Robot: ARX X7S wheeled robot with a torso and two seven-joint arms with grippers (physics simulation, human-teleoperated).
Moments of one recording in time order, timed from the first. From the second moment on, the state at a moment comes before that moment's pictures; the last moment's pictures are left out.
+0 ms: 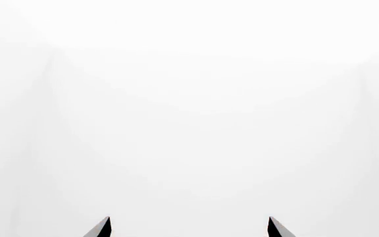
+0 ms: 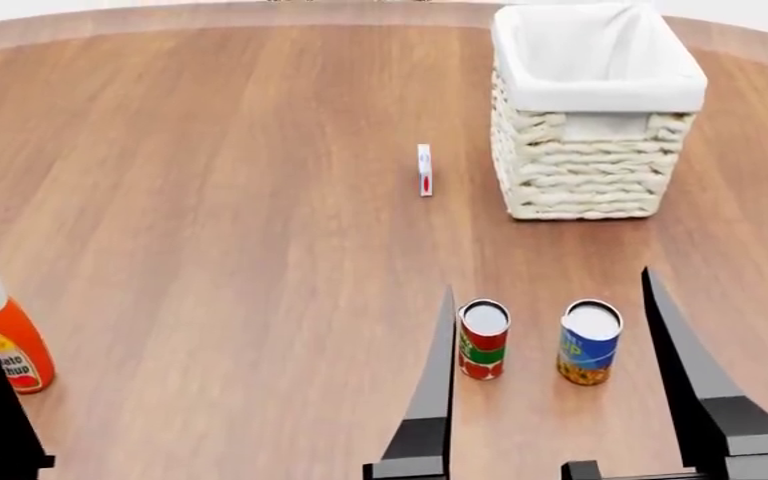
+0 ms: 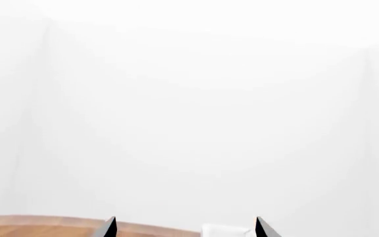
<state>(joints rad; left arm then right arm) 0.04 -0.20 0.06 0.76 -0.18 -0.09 -0.21 0.07 0.22 -0.14 -1.01 0.06 0.55 0.17</state>
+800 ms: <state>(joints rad) 0.05 -0.22 0.07 0.74 -0.21 -0.07 -0.24 0.08 0.25 -0.15 -0.98 0.09 0.55 0.20</state>
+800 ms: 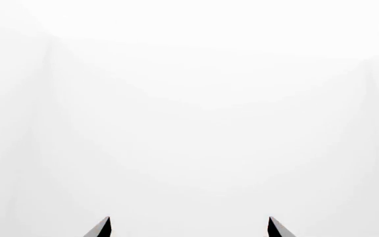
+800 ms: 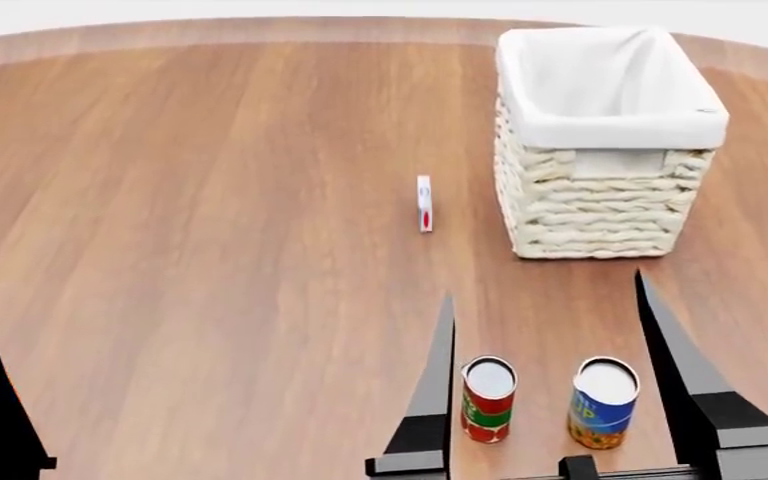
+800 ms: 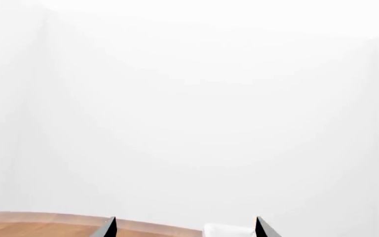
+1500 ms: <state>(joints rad) 0.05 -0.23 0.08 0.72 -0.22 -0.05 -0.27 0.07 0.27 -0.16 -0.98 0.11 0.53 0.23</state>
